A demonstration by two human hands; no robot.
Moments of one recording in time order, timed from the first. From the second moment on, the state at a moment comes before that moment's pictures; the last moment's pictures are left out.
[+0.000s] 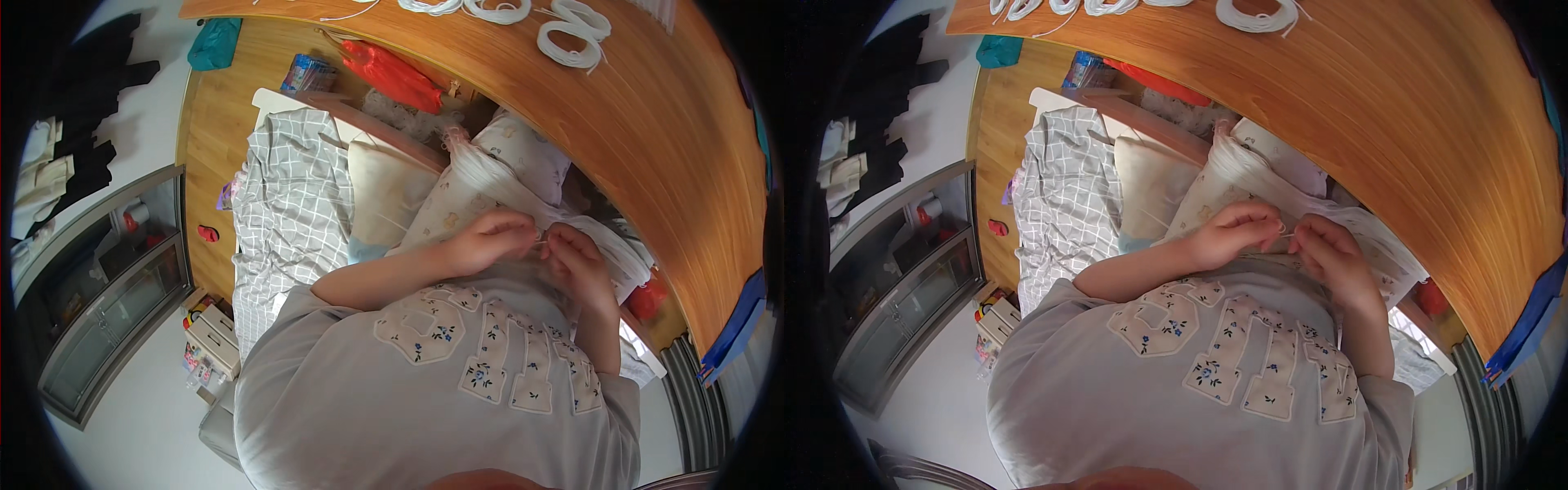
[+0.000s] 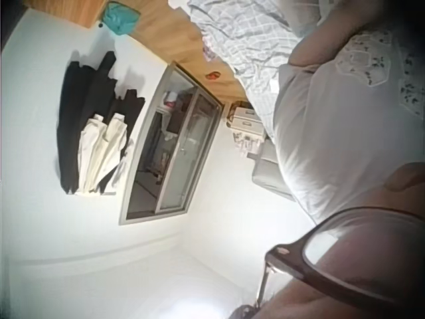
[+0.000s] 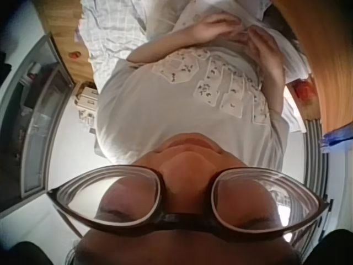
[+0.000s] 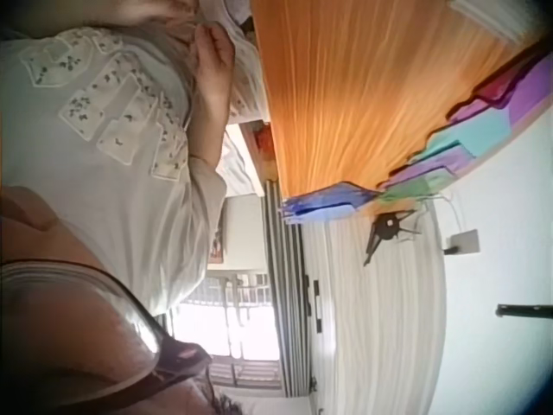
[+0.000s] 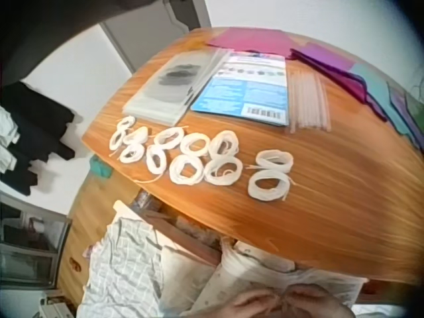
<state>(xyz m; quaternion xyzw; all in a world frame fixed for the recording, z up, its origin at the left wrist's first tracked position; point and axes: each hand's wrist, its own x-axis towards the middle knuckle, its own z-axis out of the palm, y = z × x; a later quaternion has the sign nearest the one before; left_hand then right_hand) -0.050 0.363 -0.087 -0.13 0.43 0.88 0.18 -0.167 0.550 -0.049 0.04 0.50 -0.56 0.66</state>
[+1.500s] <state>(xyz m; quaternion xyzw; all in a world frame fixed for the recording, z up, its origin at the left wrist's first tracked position) -0.044 0.388 -0.038 0.09 0.40 0.90 0.14 -0.108 0.594 -0.004 -0.21 0.61 -0.61 0.46</state>
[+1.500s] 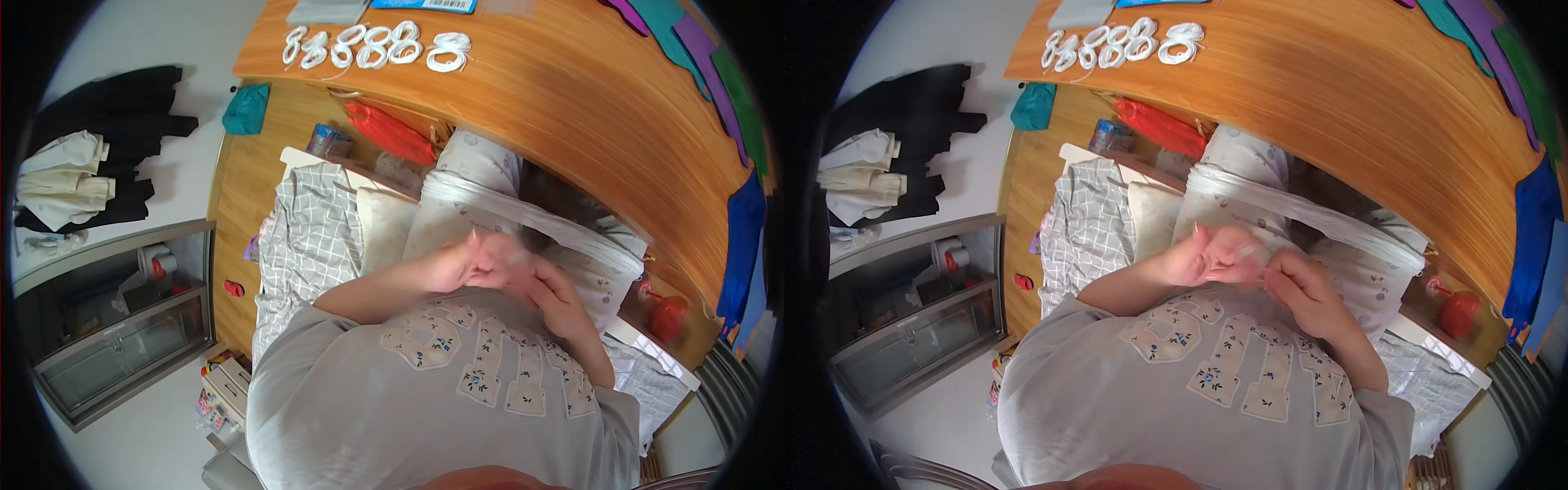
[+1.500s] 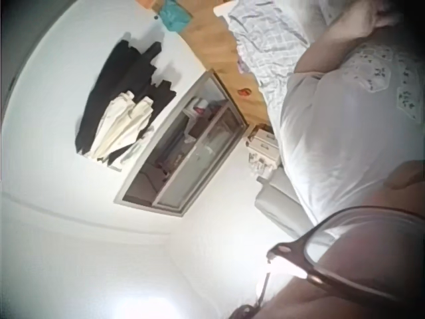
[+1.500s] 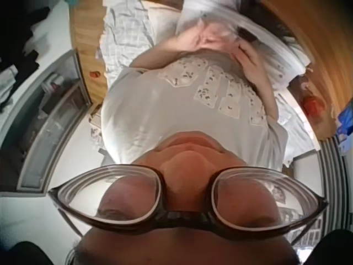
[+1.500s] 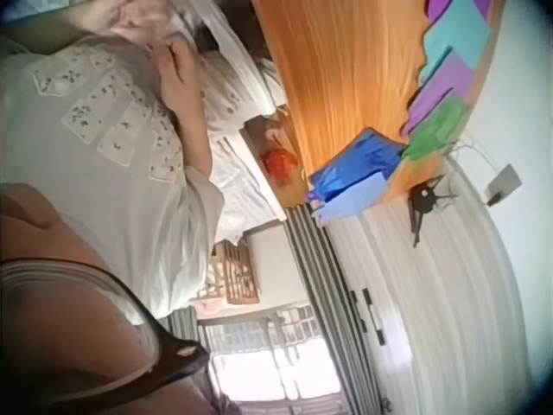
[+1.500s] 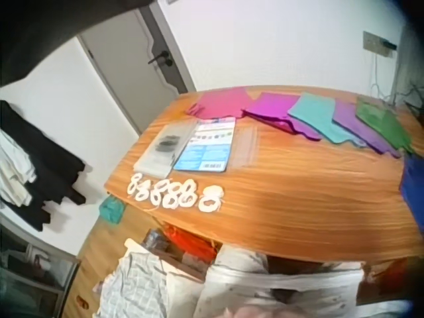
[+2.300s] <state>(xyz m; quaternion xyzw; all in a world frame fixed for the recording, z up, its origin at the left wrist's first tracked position) -0.049 0.398 -0.021 -0.19 0.26 0.93 0.16 -0.113 0.603 0.001 -0.25 0.61 -0.61 0.44</state>
